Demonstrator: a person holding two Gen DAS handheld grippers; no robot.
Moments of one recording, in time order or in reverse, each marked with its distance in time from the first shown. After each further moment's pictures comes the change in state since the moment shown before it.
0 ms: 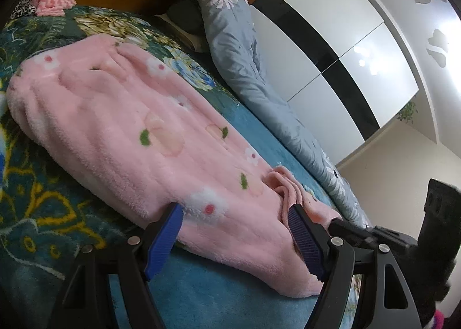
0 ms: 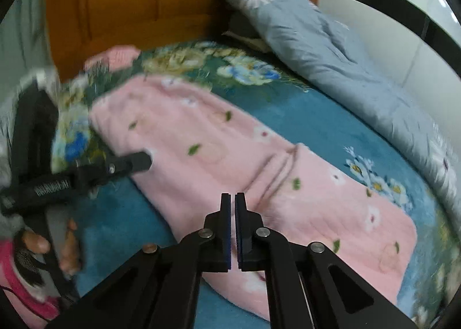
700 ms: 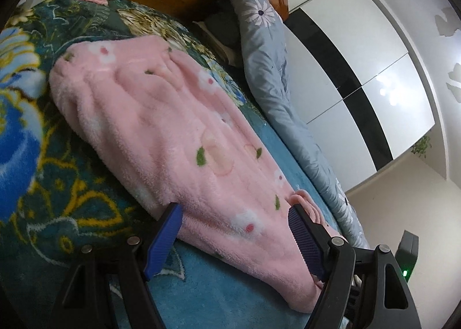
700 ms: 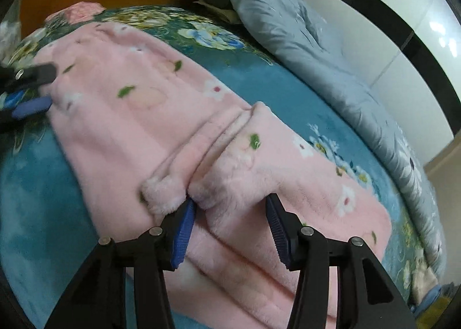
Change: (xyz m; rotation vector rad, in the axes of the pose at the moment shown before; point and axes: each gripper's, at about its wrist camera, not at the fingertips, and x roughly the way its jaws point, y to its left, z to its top) left arm -0.020 0.033 0.003 -0.139 -0.077 0.060; right arm 0.042 -0.028 -0.023 0.017 0.093 -0.198
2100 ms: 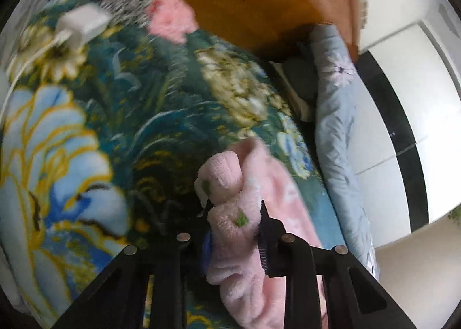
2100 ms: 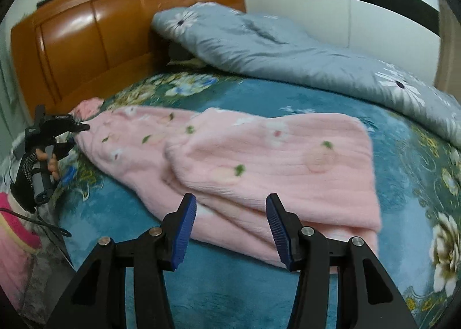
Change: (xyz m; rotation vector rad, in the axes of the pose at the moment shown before) left arm -0.012 0.034 0.114 -0.186 -0.129 0.269; right arm -0.087 -0.080 -0.094 0.427 -0.215 0.196
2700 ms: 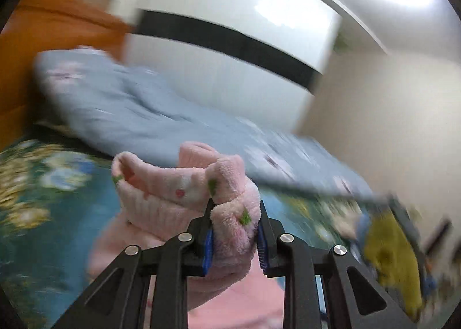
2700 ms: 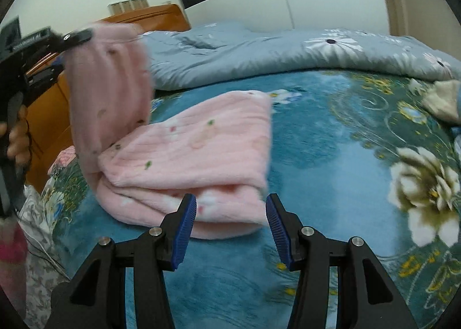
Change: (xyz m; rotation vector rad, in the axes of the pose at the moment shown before) left arm -0.014 -0.346 -0.240 0.918 0.172 -0.492; right arm -0.043 -0.120 -0.047 0.276 -0.047 -0.043
